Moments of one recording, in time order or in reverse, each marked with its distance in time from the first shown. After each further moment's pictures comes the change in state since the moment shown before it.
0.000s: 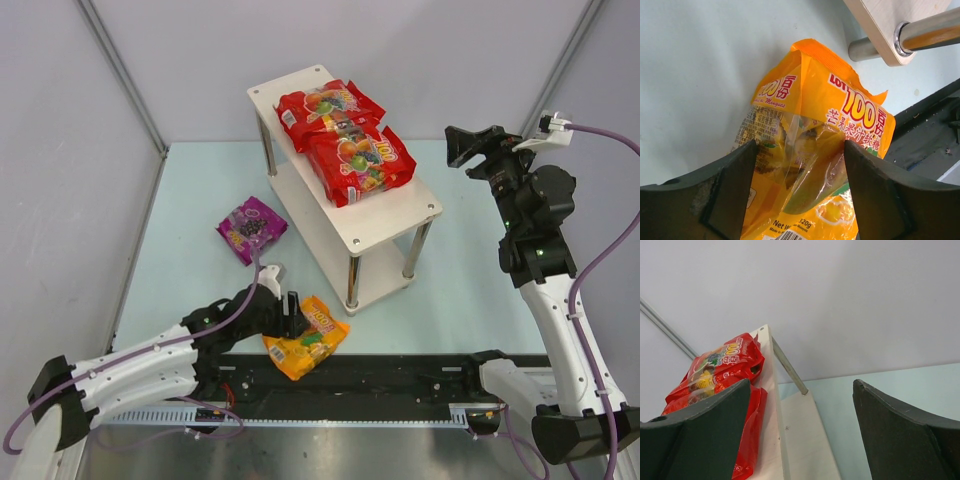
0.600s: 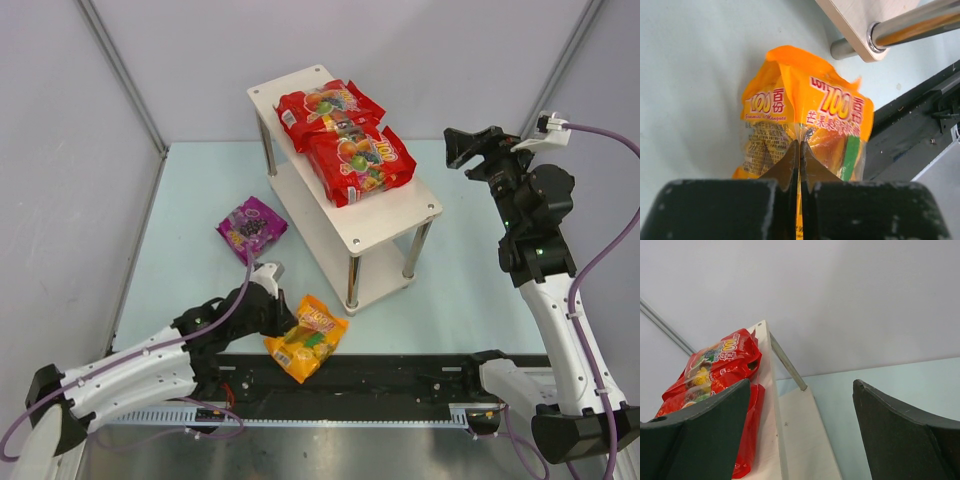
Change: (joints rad) left arm 0.005 -0.064 0.031 -0.051 0.024 0.021; right arm -0.002 0.003 0.000 -0.019 -0.003 0.003
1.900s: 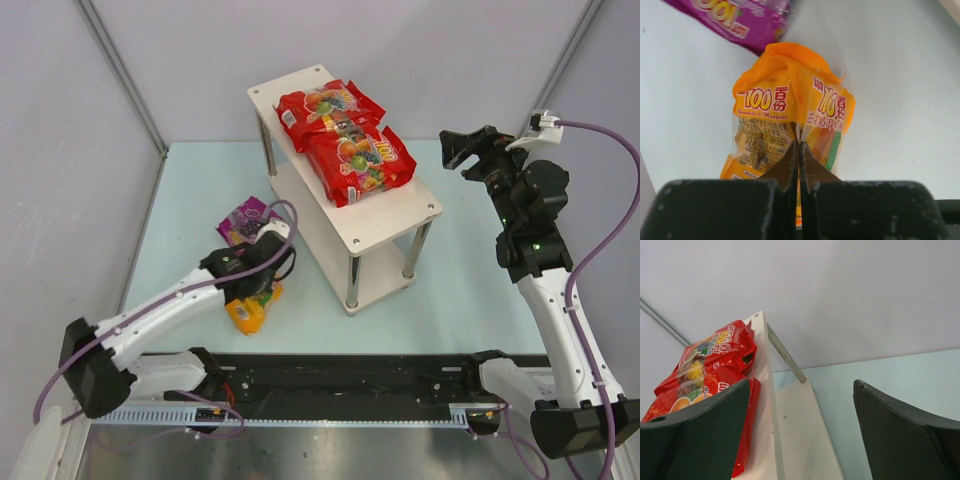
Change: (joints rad) left arm 0.186 0.399 0.522 -0.486 -0.431 0.373; right arm -0.003 0.026 0.000 -0.015 -0.024 0.004
